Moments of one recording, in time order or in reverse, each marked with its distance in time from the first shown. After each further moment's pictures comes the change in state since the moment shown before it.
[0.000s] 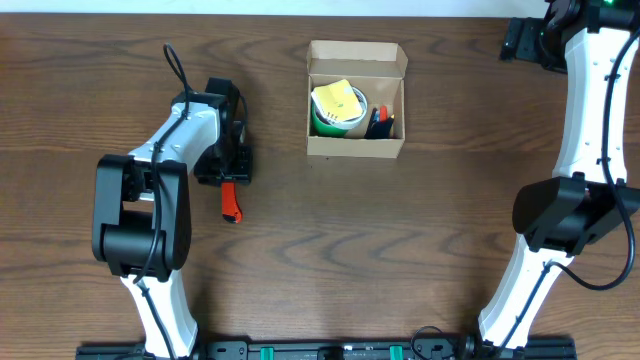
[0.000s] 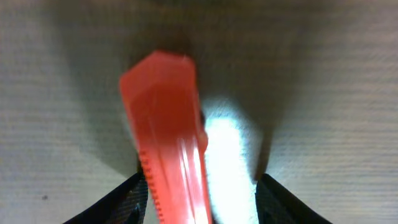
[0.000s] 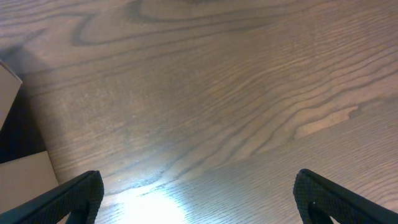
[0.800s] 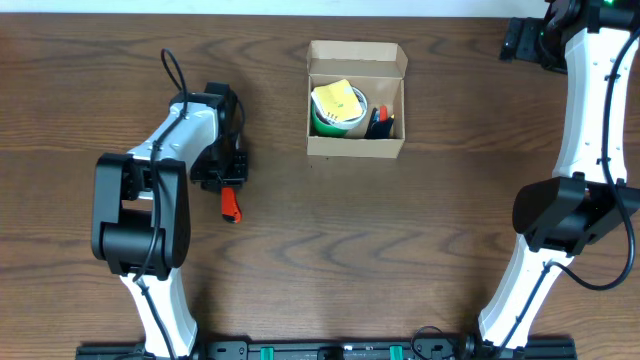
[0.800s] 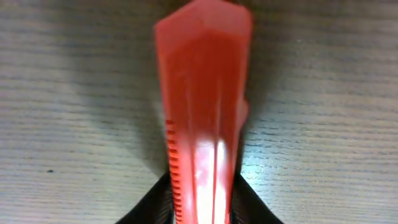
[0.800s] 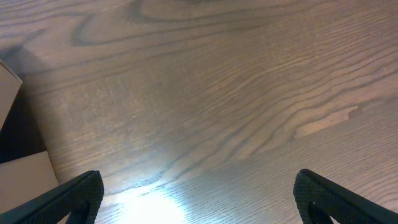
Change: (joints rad) left arm 0.014 0.007 0.000 -0.042 -0.010 -0.027; right arm 0.000 0.000 0.000 0.000 0.000 0.000
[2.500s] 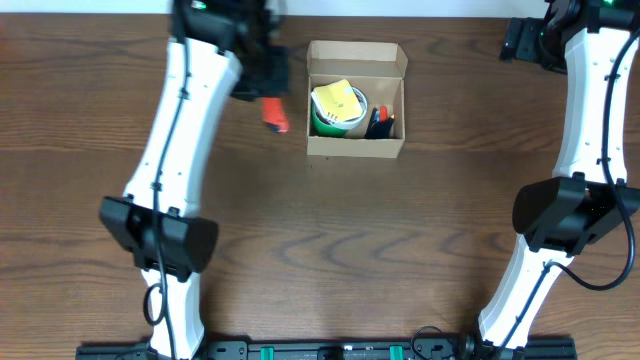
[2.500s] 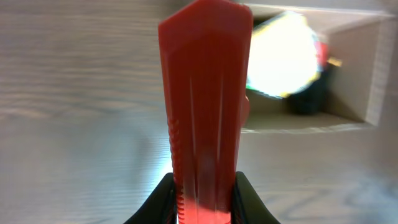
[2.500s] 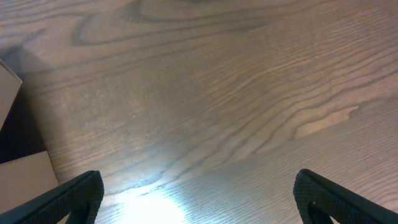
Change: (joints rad) left arm -0.216 0.032 0.997 -0.485 0.056 -0.138; right arm 0.000 0.000 0.000 0.000 0.000 0.000
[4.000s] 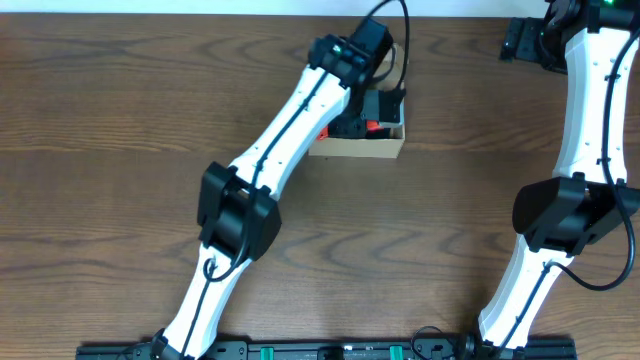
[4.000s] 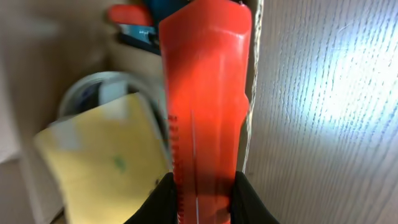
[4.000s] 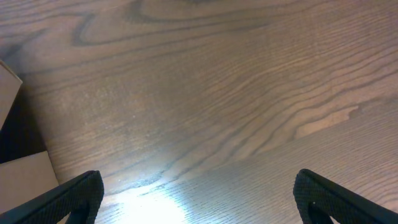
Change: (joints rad) left arm -0.264 0.282 0.000 0.173 -0.070 1.277; right arm 0.000 0.000 0.000 0.000 0.000 0.000
